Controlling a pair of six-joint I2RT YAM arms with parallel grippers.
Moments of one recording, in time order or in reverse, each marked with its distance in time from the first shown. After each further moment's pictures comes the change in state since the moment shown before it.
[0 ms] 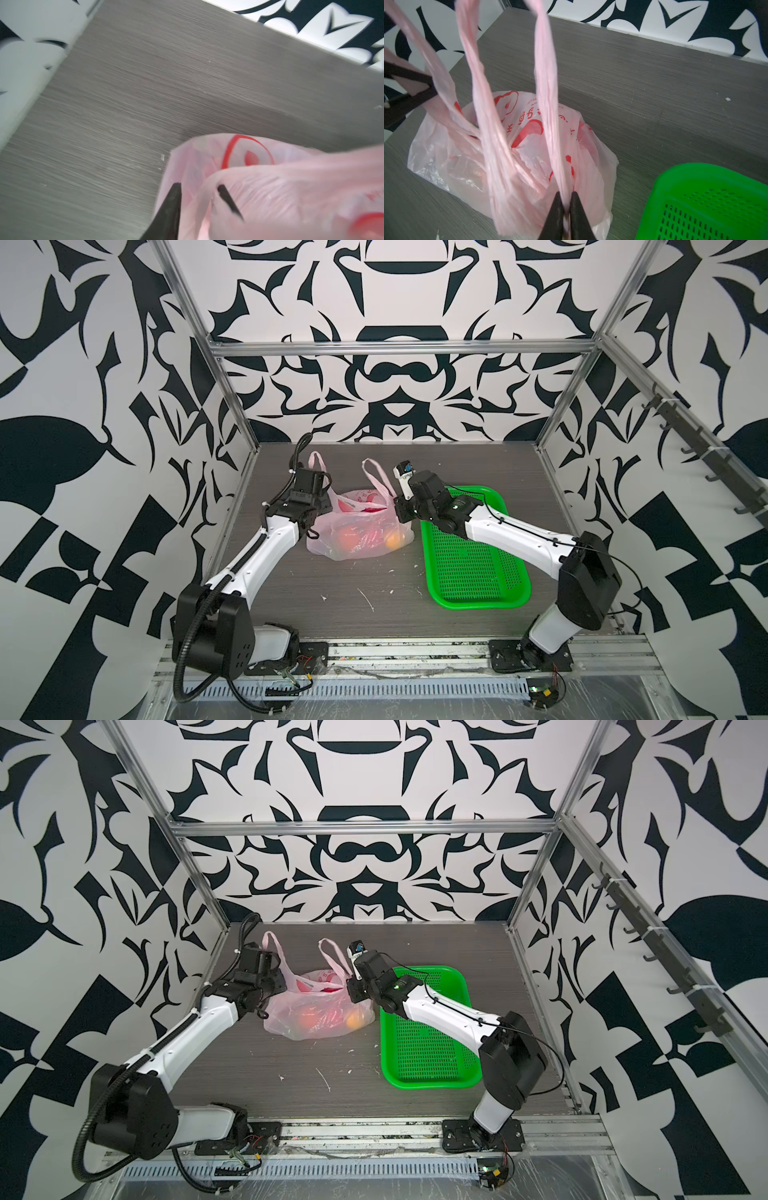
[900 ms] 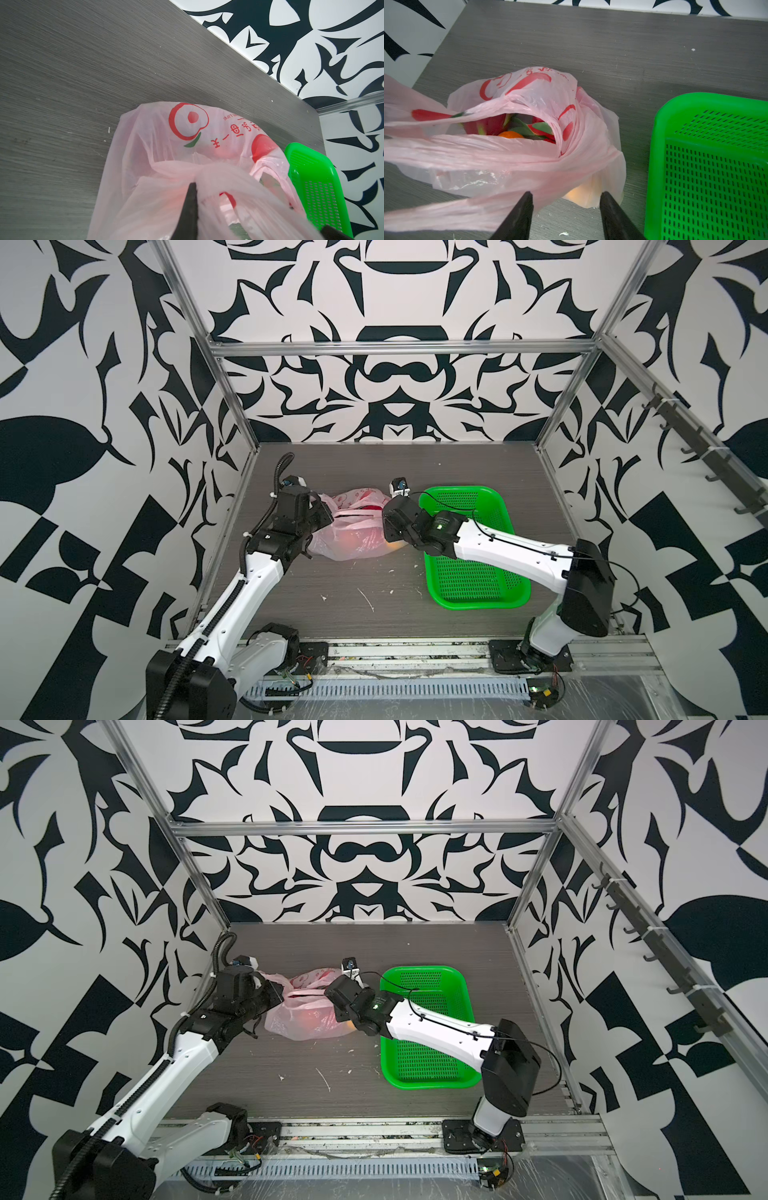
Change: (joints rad) left arm 0.000 -0.269 -0.157 0.055 0.241 -0.144; right arm 0.217 0.023 0.065 -0.220 0.306 0.324
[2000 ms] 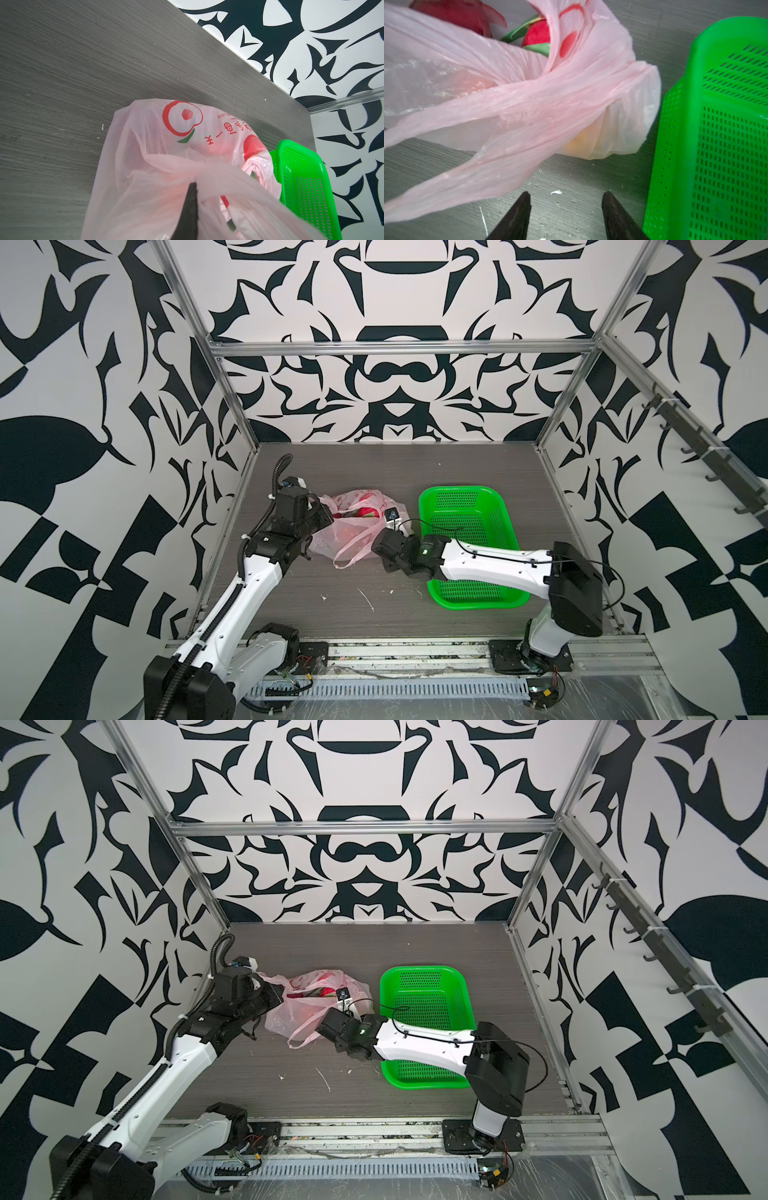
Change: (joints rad) left arm 0.000 -0.025 -0.002 -0.001 0.024 -0.015; right arm 0.133 0.063 -0.112 -0.035 0.056 0.056
